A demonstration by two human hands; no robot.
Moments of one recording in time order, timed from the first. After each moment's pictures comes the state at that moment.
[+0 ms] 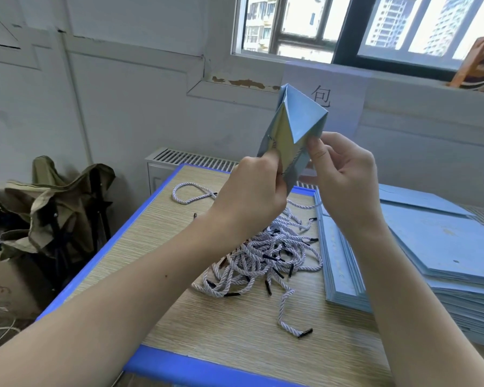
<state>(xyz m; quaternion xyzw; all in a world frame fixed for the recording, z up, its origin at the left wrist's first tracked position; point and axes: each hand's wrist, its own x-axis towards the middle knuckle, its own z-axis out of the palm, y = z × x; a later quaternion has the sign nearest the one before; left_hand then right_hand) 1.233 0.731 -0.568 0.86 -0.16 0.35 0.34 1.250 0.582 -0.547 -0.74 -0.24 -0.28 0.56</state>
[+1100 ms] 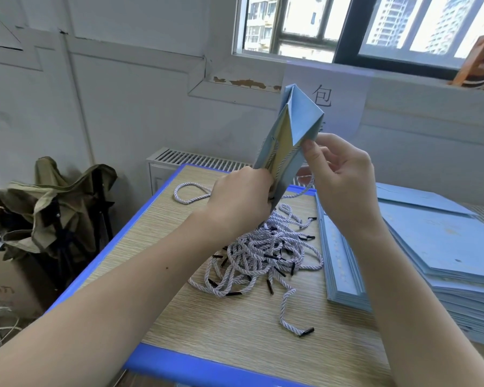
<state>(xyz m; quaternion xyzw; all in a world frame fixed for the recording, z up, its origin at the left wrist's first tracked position) 1.232 0.738 -0.565 0.97 -0.08 0.20 0.13 1.245 0.585 -0.547 -0.77 -0.22 -0.27 0.54</state>
